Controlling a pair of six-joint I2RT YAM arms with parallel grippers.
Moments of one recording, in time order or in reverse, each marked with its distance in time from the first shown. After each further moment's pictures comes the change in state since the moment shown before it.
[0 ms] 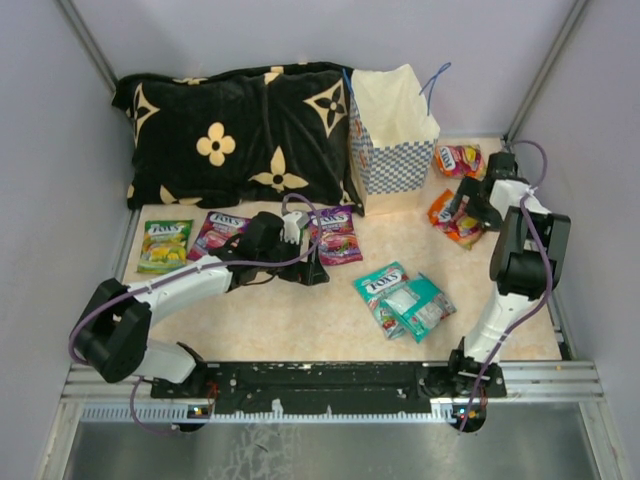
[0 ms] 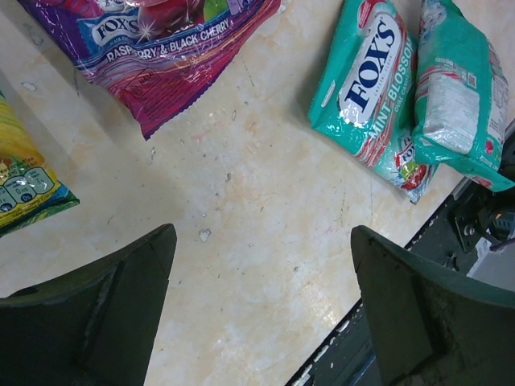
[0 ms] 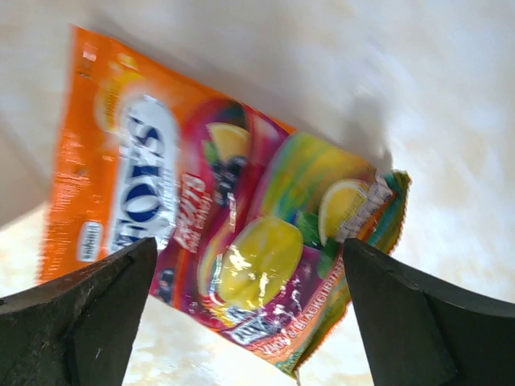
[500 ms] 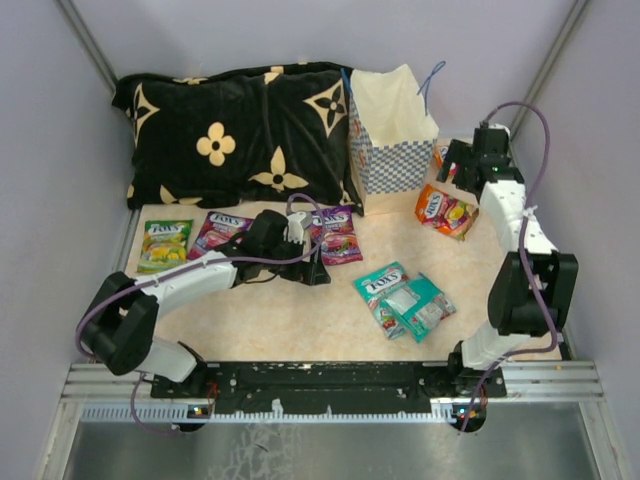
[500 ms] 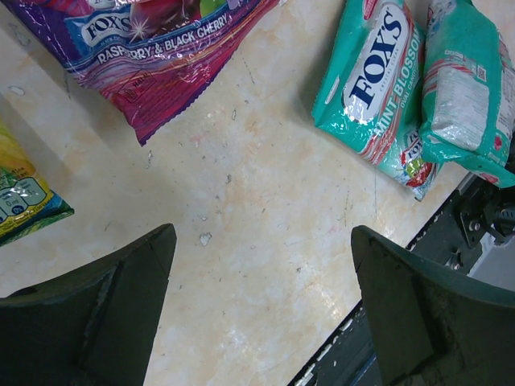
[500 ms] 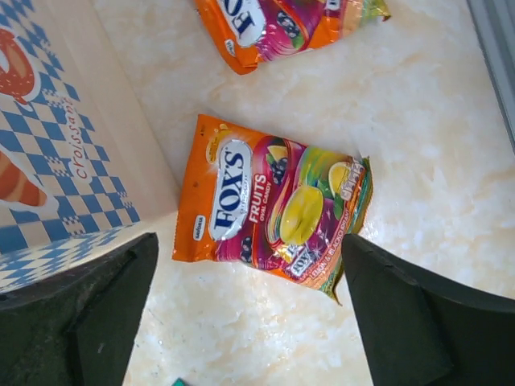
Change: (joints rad) left arm 0.000 0.044 0.032 -0.024 0.014 0.019; right arm 0.163 -0.278 0.032 0.048 0.105 0.034
